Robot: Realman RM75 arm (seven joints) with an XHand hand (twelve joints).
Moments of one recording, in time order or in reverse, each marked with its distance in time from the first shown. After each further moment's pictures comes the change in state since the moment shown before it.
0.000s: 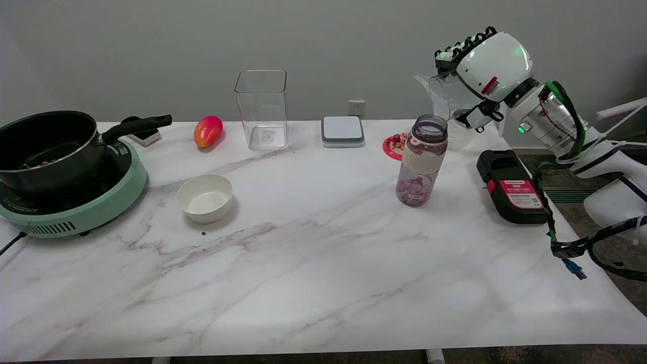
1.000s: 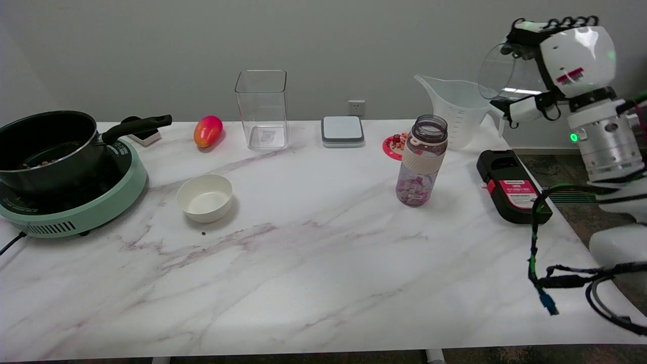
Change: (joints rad) arm -0.267 -0.139 0.205 0.152 0.491 0.072 -0.178
